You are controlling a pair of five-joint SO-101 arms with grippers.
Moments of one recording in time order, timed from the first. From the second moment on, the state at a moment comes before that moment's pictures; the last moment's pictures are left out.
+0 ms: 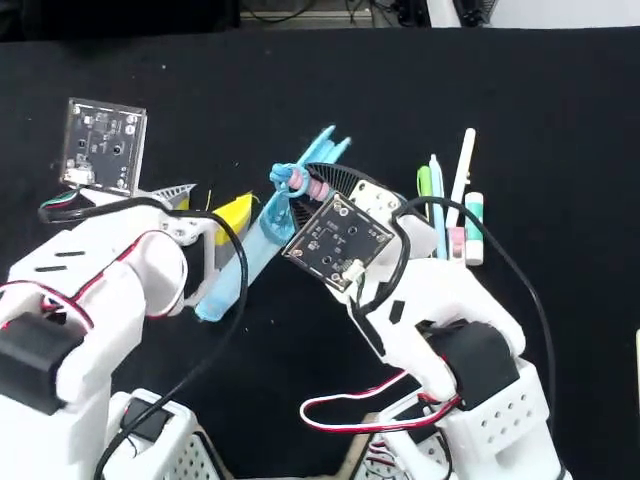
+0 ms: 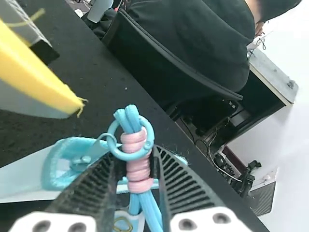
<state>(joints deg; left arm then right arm) 15.6 -51.6 3.6 86.7 6.2 -28.7 -60.3 33.5 53.5 34.2</state>
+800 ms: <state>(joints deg) 20.2 -53.5 14.8 80.5 6.3 -28.7 -60.6 33.8 53.5 34.2</state>
